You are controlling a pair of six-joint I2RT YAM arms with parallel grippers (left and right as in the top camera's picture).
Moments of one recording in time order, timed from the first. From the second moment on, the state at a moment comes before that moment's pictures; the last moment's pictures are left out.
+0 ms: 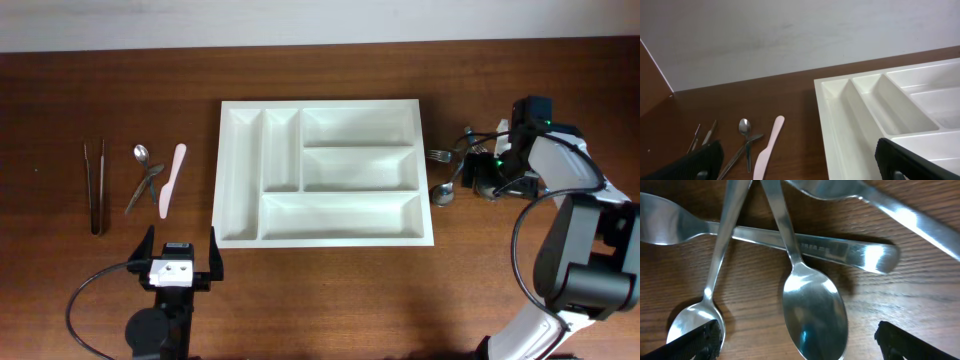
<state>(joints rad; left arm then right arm) 0.09 0.01 0.01 -0.07 0.08 0.16 -0.23 1.94 1.32 -0.84 -0.05 0.00</state>
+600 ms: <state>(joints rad) 0.09 0.01 0.01 -0.07 0.08 0.16 -0.23 1.99 1.32 -0.82 -0.09 0.00</state>
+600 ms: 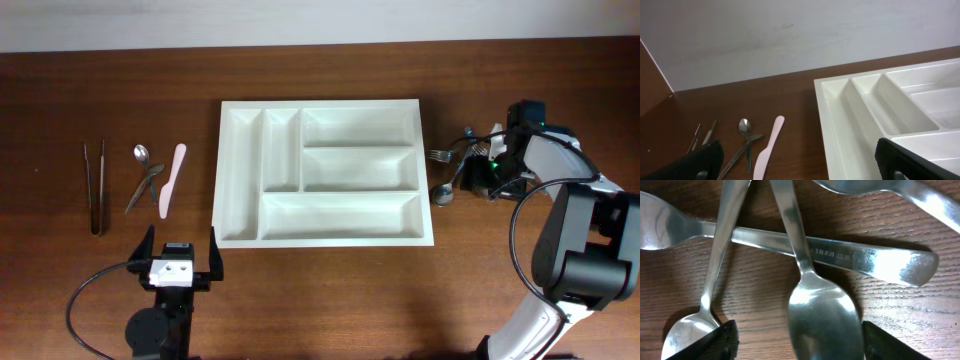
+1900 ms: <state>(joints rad) 0.09 0.01 0.01 -0.07 0.08 0.16 -0.23 1.99 1.33 -0.78 -0.10 0.00</state>
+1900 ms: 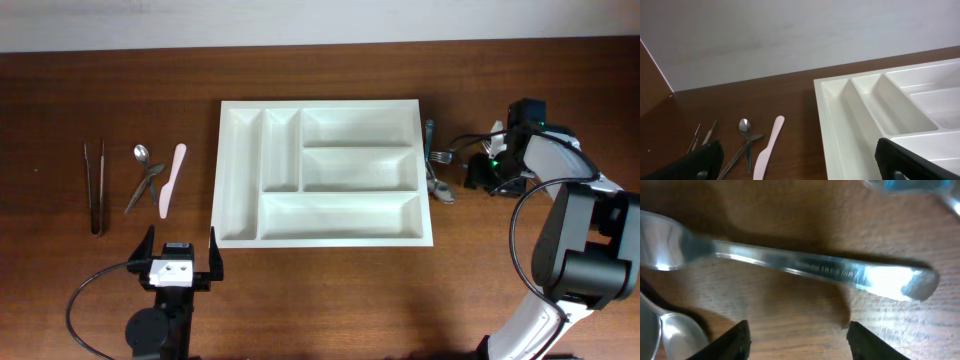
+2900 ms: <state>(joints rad) 0.09 0.01 0.01 -0.07 0.08 0.16 -0.05 1.99 1.33 -0.47 -0.04 -0.29</state>
